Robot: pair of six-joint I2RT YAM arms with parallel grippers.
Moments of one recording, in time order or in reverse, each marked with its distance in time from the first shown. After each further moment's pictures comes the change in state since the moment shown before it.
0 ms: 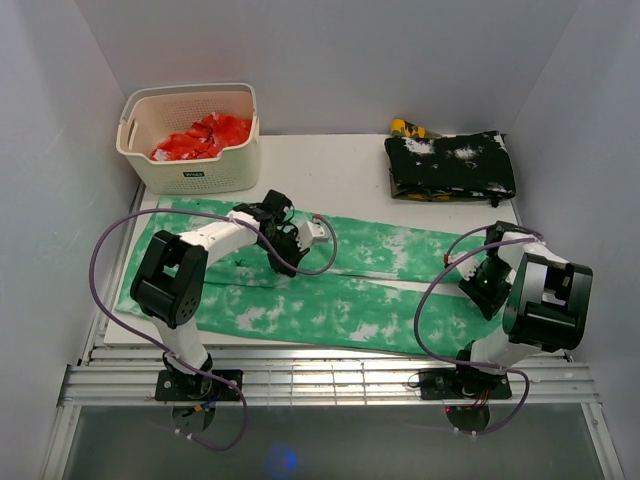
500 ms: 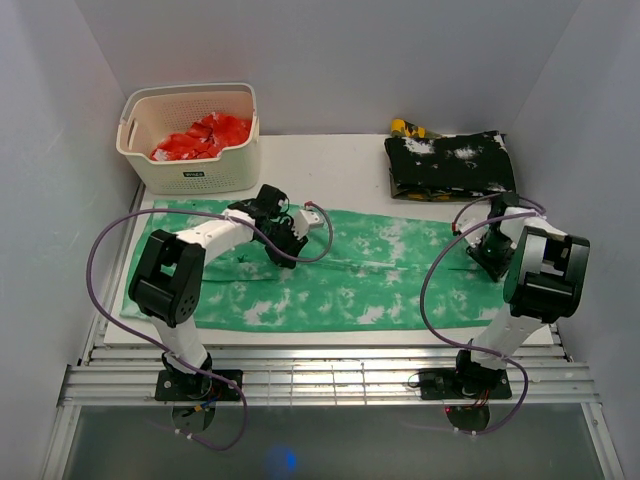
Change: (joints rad) left arm 0.037 0.000 0.000 0.129 -0.037 -0.146; right arm 0.002 0.191 0.223 0.135 0.090 0.031
